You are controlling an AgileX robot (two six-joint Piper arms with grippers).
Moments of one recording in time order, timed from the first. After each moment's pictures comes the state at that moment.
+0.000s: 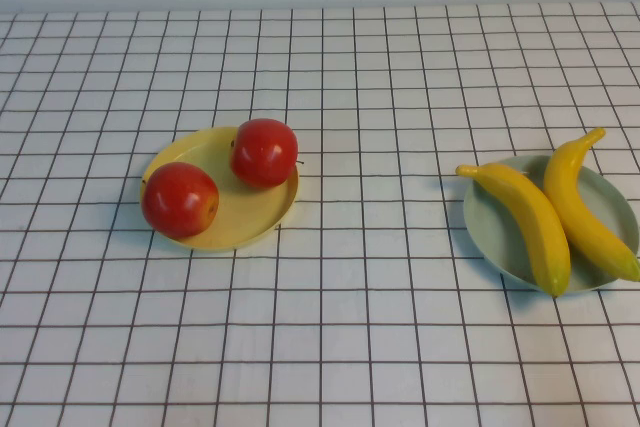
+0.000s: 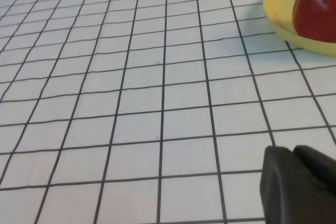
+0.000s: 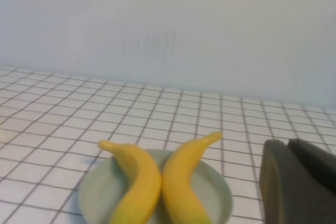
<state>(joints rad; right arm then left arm) 0.17 0.01 0.02 0.14 0.00 -0.21 -0.01 -0.01 0.03 0.04 0.37 0.11</state>
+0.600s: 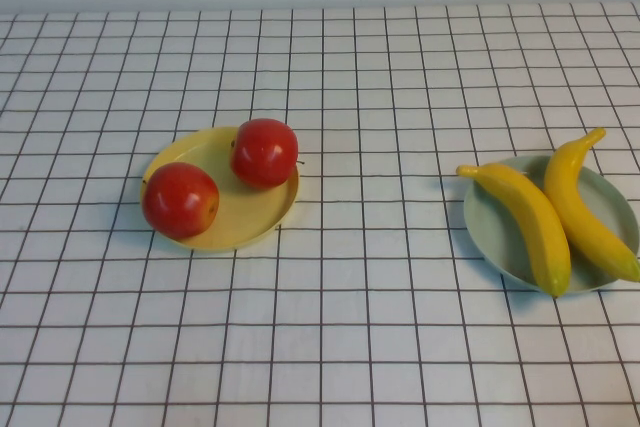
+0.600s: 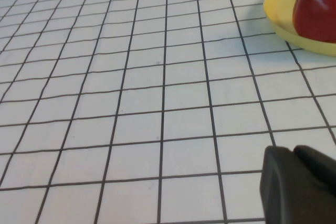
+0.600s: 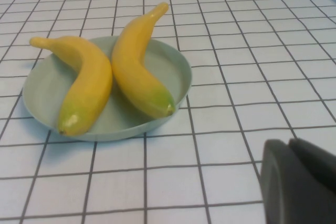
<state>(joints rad) -0.07 -0.01 0.03 0.15 0.33 -0.08 -0.01 -0.01 0.03 0.04 0.37 0.11</state>
